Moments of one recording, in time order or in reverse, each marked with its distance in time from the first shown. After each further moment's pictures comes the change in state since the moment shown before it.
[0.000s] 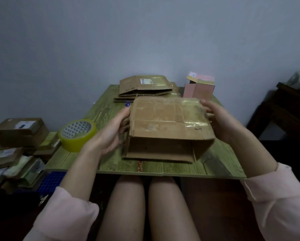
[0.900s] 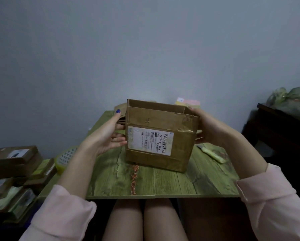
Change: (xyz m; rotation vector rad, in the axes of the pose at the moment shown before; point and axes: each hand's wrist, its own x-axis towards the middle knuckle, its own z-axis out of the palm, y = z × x) left_hand 0.008 0.061 0.008 0.043 0.188 -0.077; right_hand -0.009 -0.045 -0.015 -0.230 -0.138 -0.051
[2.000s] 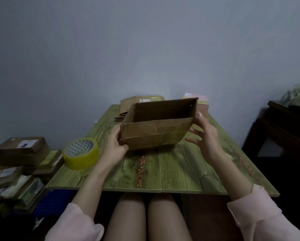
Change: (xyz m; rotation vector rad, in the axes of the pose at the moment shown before) left_hand 0.001 -0.072 0.000 0.140 0.161 0.518; right_hand 0.002 0.049 0.048 0.396 0.277 -0.309
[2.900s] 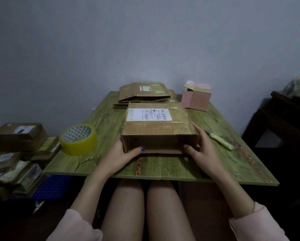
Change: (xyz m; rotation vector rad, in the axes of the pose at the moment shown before) left_hand -0.032 -0.034 0.004 0.174 -0.211 -0.029; right_hand -0.034 0.056 -0.029 -0.629 -0.182 -0.172
